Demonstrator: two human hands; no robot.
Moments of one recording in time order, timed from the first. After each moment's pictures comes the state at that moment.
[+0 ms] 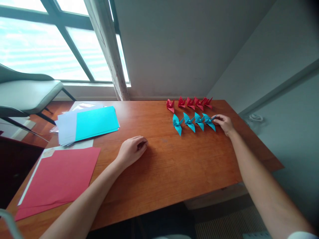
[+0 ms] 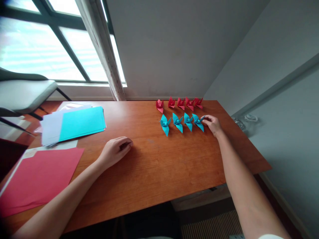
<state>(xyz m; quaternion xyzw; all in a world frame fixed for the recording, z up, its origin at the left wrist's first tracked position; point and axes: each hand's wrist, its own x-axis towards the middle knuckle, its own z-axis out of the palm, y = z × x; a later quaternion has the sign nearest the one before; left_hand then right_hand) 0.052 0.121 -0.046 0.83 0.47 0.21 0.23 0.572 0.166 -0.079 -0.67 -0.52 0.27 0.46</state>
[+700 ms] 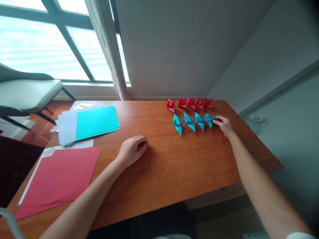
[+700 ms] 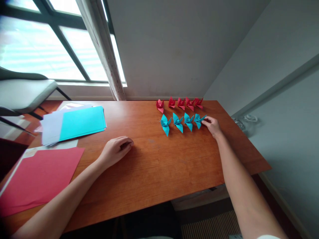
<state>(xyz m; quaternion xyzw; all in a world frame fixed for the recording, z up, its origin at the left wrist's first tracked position) 0.051 0.122 -0.045 0.83 0.46 0.21 0.24 0.571 0.164 -0.090 -0.68 -0.50 0.25 0.48</state>
